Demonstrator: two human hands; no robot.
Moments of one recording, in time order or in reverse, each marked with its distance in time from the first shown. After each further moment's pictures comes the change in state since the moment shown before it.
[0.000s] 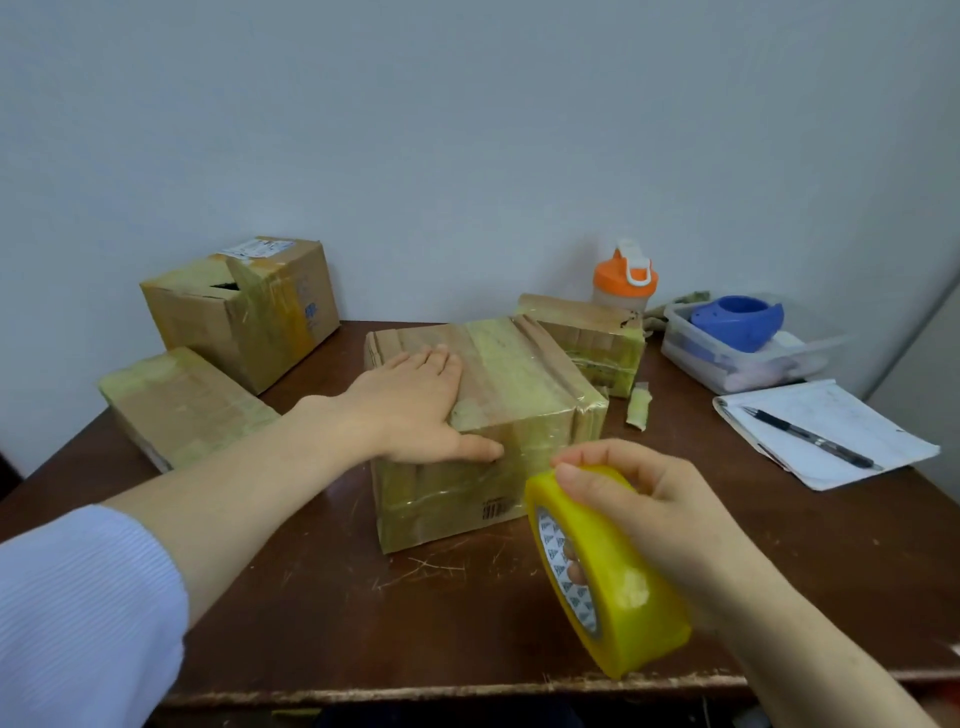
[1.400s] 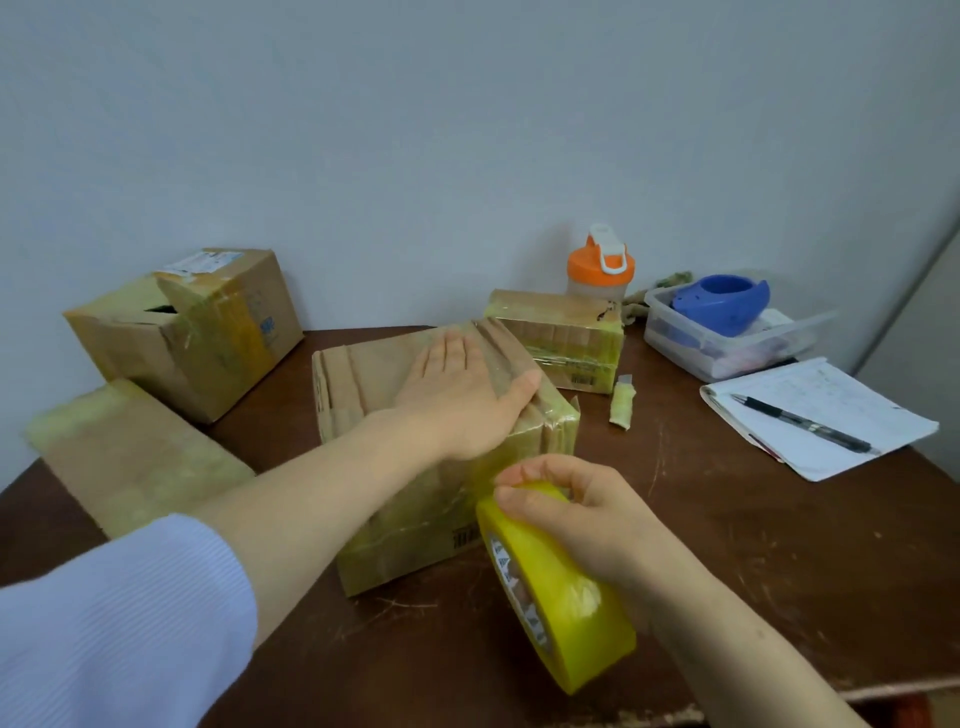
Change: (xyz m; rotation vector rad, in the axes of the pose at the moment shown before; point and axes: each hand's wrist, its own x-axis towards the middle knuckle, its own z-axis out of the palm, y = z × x) left_hand 0.070 0.050 0.001 -0.246 0.057 -0.137; right_hand 0.045 0.025 0.000 0.042 -0.084 0.089
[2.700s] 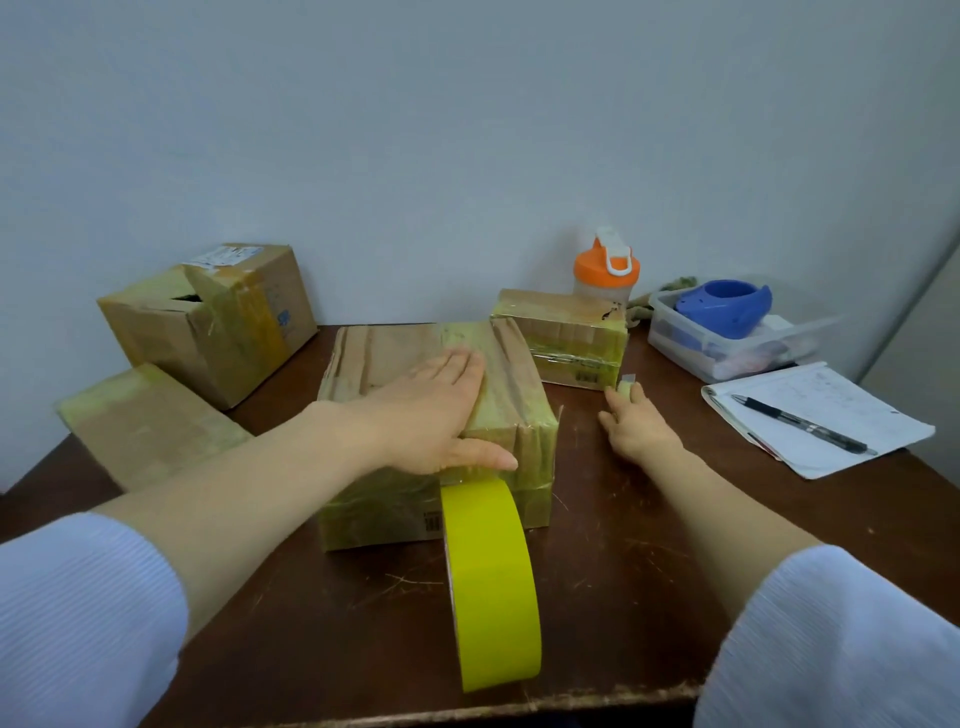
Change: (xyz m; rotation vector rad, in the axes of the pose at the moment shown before) left_hand -0.045 -0.030 -0.016 0.172 -0.144 0.298; right_hand 0.139 0.034 -0.103 -1.142 0.279 0.112
